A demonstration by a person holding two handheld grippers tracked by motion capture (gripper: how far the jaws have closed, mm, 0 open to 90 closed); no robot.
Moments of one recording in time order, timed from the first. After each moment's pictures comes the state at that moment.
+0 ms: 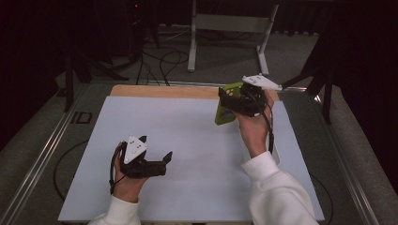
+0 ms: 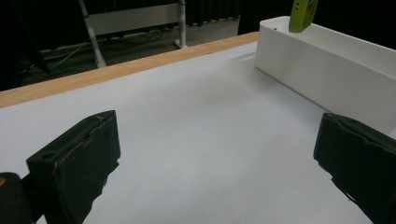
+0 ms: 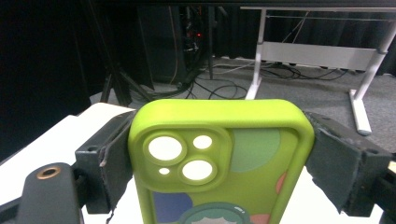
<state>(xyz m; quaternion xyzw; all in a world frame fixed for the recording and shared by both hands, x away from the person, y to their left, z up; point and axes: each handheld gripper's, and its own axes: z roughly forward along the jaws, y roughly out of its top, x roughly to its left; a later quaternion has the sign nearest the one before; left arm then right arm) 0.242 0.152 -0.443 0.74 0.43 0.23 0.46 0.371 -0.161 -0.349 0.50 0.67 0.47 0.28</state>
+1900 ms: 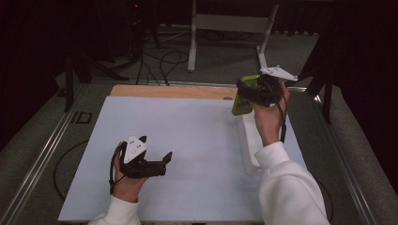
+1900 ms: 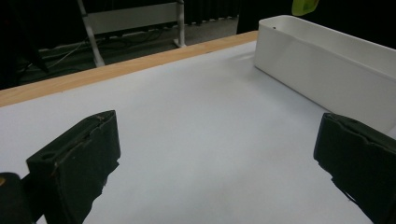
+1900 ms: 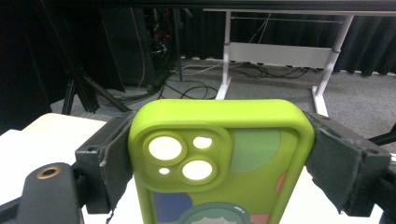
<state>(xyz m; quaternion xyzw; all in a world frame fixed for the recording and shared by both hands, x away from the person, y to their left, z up) 0.243 0.153 -0.444 0.74 0.43 0.23 0.46 0.403 -0.206 -0.351 0.53 0.65 0.44 0.32</state>
